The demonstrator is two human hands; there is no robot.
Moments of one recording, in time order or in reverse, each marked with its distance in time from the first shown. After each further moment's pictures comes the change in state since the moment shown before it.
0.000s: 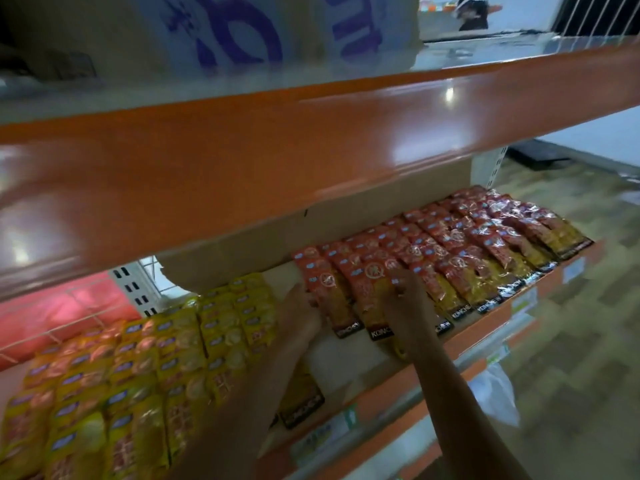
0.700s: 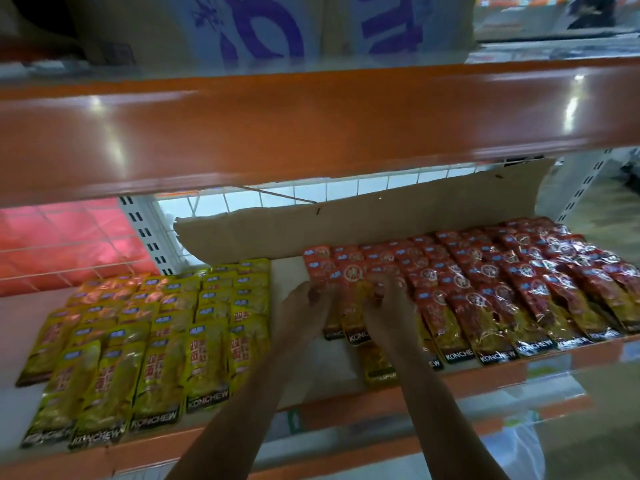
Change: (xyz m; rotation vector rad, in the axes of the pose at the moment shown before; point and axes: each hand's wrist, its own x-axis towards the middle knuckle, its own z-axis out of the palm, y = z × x) left_hand -0.020 0.035 0.036 -0.094 0.234 -0.123; right_hand 0.033 -0.002 -0.019 0.006 -0.403 -0.190
